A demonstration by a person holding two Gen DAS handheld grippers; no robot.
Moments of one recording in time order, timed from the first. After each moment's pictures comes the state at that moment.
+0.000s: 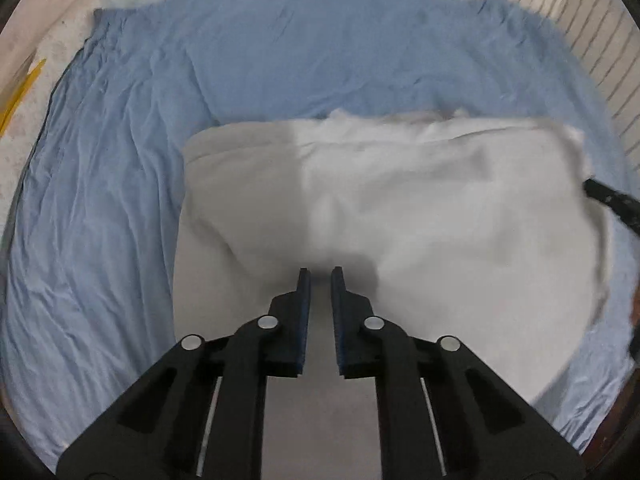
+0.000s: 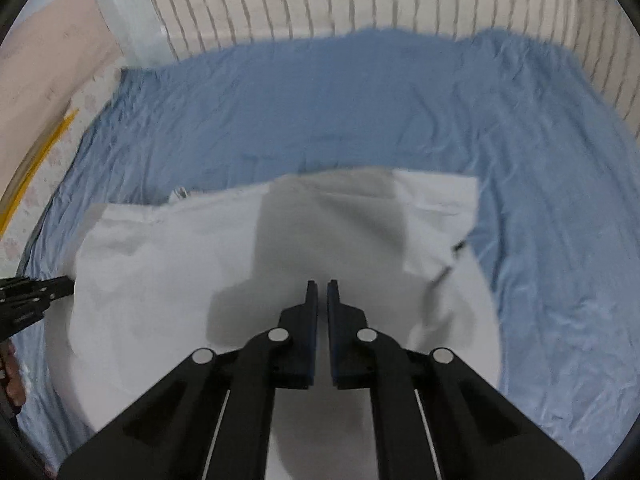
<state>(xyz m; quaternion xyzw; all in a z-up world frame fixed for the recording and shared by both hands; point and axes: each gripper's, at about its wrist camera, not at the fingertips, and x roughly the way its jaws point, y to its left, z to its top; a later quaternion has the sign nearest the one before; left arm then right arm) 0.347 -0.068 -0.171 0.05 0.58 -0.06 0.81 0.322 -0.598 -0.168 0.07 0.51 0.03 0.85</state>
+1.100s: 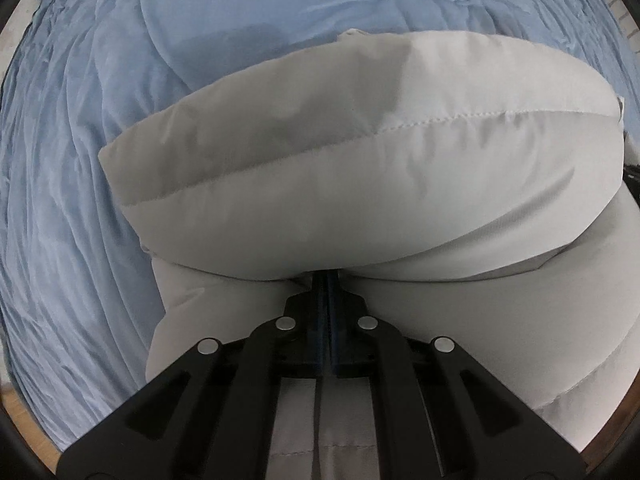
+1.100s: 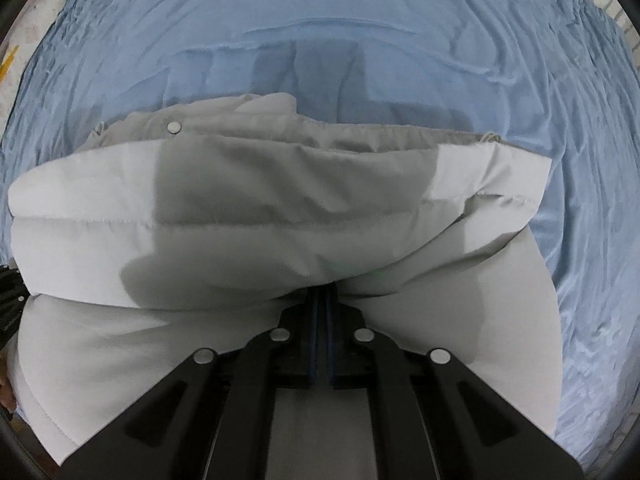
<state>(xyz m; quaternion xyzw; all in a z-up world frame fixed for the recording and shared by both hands) 0.421 -0.075 -0.257 0.07 0.69 -0.07 0.71 0.428 -0.556 -0.266 0.01 0.67 0.00 0.74</state>
